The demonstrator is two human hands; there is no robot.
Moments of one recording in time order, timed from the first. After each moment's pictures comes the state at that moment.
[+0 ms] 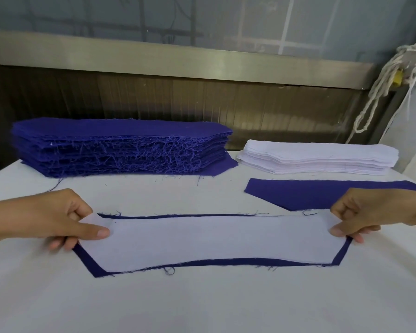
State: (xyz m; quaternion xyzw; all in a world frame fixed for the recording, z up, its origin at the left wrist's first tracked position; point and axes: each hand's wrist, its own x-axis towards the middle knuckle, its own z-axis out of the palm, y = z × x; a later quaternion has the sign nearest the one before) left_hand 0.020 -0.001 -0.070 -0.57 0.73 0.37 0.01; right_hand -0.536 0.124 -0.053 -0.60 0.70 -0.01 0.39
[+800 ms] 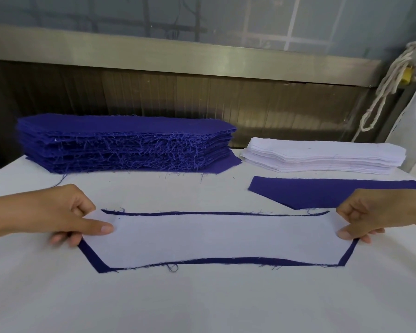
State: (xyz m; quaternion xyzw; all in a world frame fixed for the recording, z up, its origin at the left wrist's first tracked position) left_hand 0.016 0.002 -0.066 -0.58 0.73 0.36 0.02; right_hand -0.528 0.127 -0.049 -0.62 0.70 0.00 0.37
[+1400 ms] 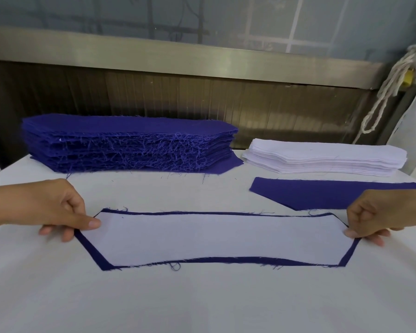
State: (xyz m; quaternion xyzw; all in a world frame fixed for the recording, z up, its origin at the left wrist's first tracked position) left_hand 0.030 -0.005 -0.056 -0.60 0.72 0.34 0.05; right_hand -0.556 0.125 -0.056 -0.59 0.73 0.04 0.34
